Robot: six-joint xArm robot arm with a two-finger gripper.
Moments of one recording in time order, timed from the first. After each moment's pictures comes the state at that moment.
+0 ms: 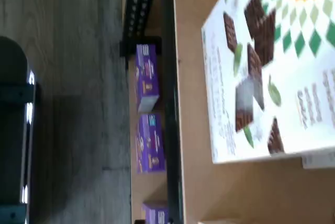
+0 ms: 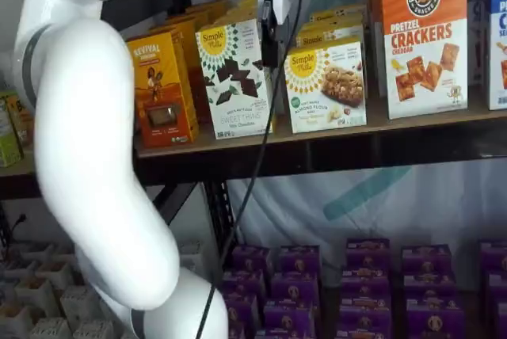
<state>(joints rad) -0.45 -0.36 -1.44 0.30 1.70 -1.94</state>
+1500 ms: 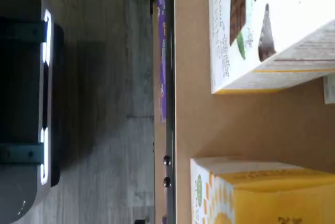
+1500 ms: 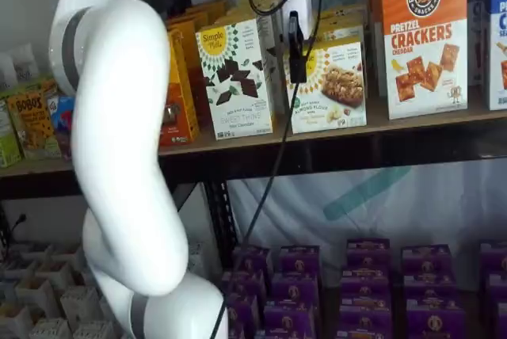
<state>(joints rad) -0.40 -0.20 -1.51 0.13 1.67 -1.94</state>
